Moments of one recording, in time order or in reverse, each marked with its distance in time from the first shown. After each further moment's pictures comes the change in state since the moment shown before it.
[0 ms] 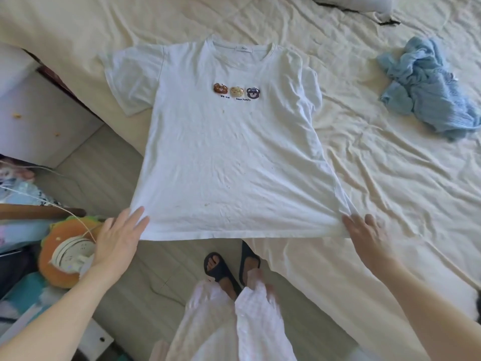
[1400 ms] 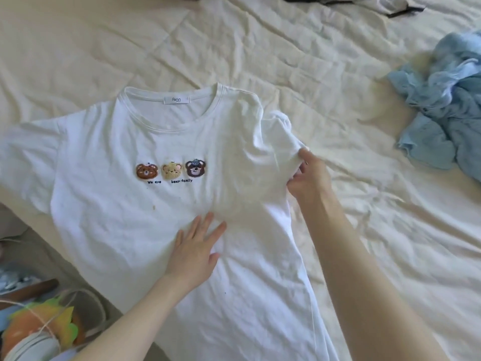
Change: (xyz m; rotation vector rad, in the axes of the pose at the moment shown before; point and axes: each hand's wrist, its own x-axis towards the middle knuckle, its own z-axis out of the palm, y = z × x) left_hand 0.337 0.221 0.000 -0.170 -0.467 0.129; right_hand 0.408 0.041 -0.002 2.486 0.066 1.281
